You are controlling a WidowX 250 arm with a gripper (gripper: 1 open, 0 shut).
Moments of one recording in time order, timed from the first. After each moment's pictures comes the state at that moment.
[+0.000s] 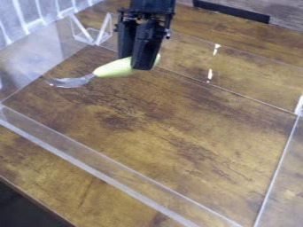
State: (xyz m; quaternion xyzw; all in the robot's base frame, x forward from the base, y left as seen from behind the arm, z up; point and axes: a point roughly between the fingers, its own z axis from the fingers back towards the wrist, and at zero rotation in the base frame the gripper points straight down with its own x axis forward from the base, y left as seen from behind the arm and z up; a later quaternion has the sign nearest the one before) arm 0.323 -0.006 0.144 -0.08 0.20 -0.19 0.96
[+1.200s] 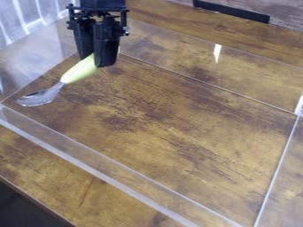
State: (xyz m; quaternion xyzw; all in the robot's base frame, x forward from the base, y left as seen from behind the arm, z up) arm 0.308 0.034 0.136 -0.08 0.12 -0.07 0.99
